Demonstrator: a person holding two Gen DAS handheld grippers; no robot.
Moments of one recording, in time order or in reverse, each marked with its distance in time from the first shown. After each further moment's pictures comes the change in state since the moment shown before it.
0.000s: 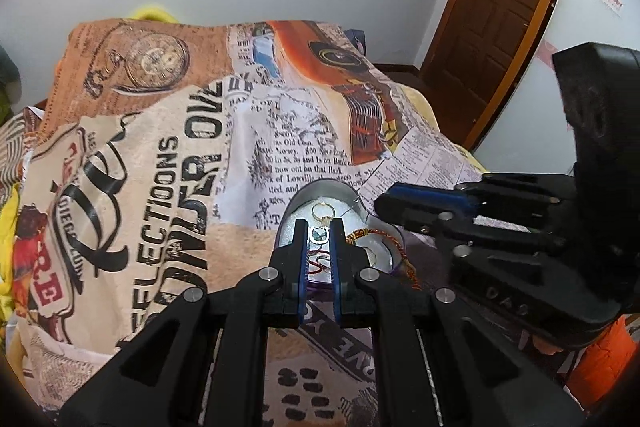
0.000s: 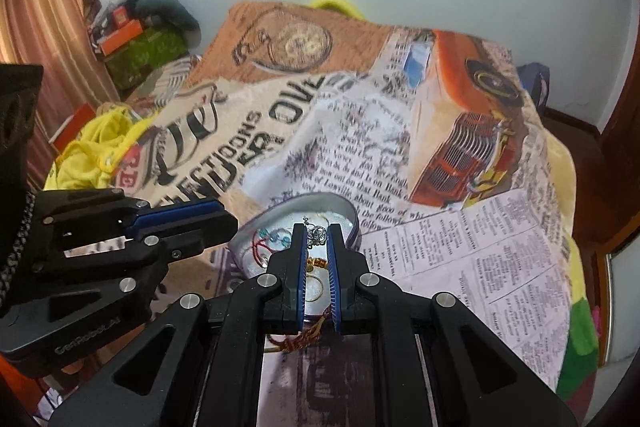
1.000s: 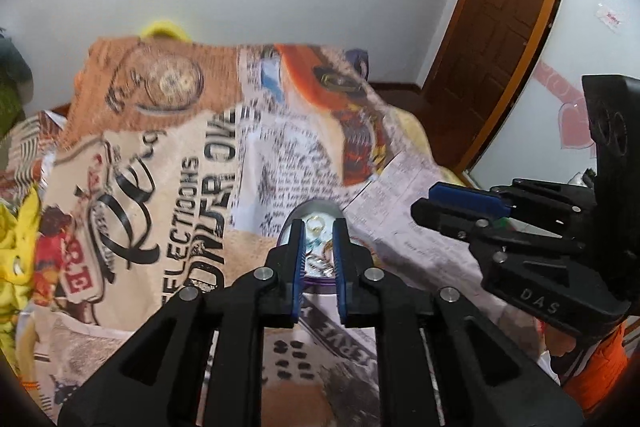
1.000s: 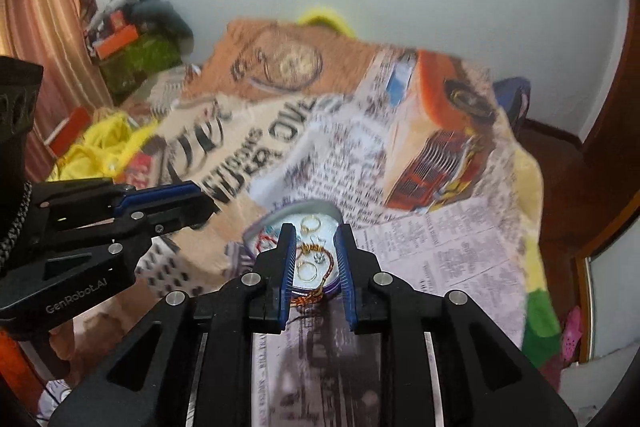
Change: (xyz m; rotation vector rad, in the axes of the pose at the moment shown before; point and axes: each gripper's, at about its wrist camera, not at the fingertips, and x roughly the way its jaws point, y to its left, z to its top) left arm -0.071 -0.017 0.012 -0.024 -0.080 0.016; right arm -0.074 0.010 0.009 -0.011 -0.063 -0.067
